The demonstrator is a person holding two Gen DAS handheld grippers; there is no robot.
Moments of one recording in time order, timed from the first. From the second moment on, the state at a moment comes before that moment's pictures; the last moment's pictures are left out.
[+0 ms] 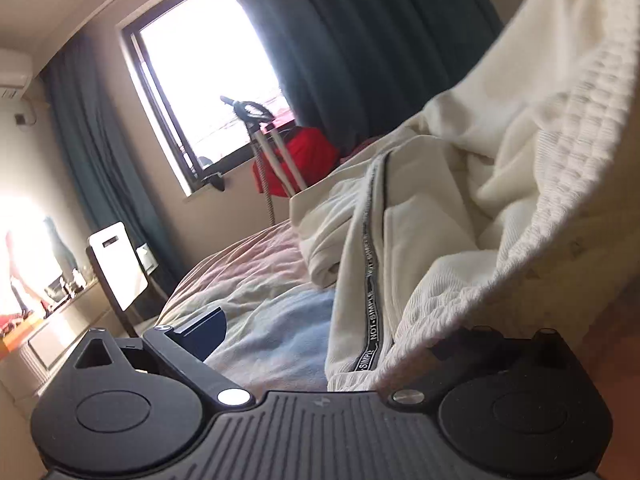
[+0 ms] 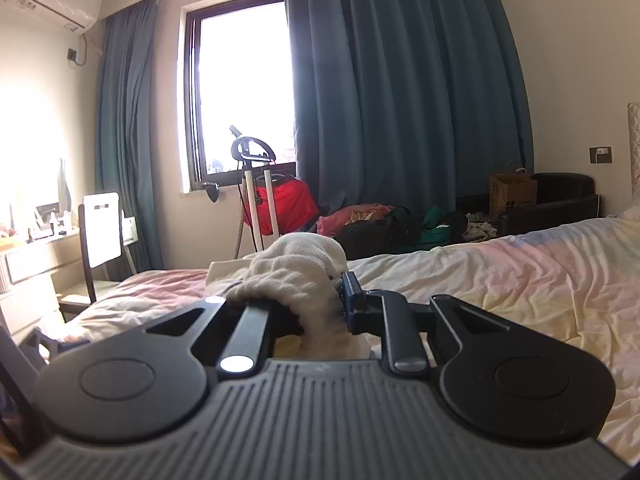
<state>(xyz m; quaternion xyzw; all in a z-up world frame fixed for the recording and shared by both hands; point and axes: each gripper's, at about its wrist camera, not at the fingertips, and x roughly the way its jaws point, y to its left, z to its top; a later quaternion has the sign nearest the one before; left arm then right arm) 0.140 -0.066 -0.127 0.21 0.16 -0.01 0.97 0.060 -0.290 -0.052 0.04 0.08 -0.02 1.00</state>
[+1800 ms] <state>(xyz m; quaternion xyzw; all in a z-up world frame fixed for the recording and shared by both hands) 0.127 0.063 -0.066 -0.12 0.25 0.05 0.96 0.103 -0.273 -0.115 -0.07 0.34 -0.02 0.94</state>
